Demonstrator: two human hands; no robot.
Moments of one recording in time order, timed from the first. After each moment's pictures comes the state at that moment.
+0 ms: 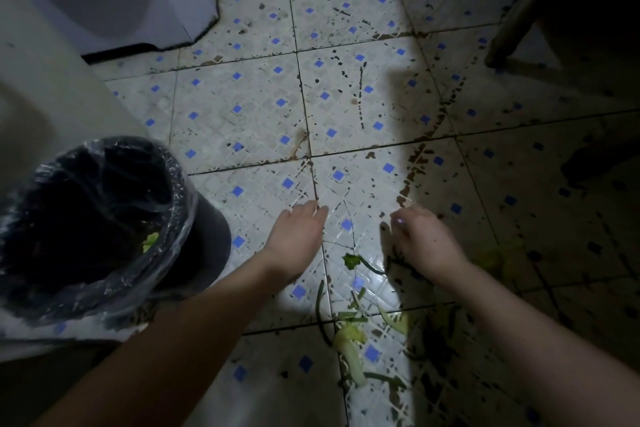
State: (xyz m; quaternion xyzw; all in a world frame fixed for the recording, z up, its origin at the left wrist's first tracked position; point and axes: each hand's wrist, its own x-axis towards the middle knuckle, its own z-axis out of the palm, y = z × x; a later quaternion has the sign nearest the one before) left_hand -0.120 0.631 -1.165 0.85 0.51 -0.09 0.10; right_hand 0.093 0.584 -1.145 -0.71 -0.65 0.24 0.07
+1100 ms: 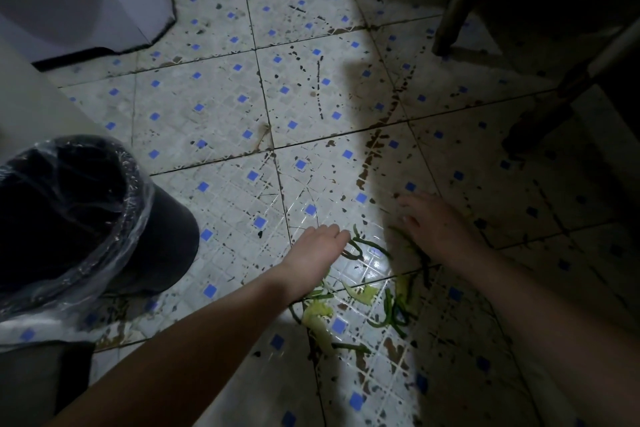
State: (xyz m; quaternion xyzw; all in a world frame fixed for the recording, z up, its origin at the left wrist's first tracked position) left_hand -0.057 0.573 -1.173 0.92 0.36 -0.09 0.15; right_hand 0.158 0.545 -1.127 -0.74 -0.63 0.24 0.06
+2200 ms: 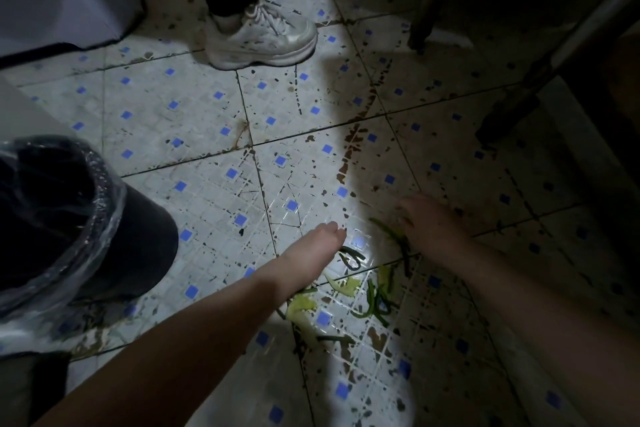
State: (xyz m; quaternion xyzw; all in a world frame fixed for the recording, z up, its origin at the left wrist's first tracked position) left_hand -0.033 0.570 -1.175 0.91 0.33 -0.10 0.23; right_hand 0.173 0.525 -1.127 -0.75 -0.61 0.24 0.03
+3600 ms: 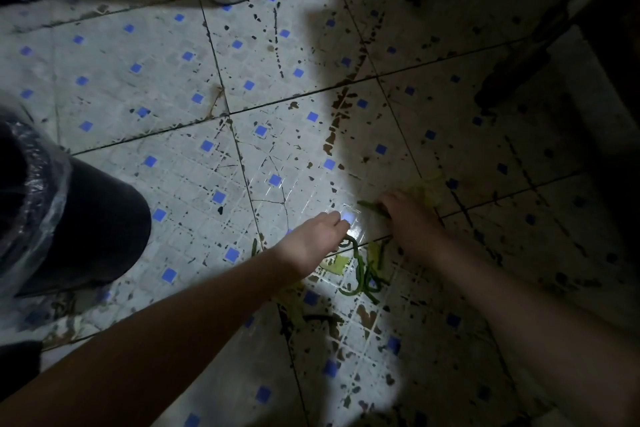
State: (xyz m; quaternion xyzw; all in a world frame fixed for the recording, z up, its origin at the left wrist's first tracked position) left_hand -0.022 0.550 -1.172 0.91 0.29 -0.12 0.27; right_hand 0.172 0.503 -1.185 -0.73 -0.62 0.28 0.01
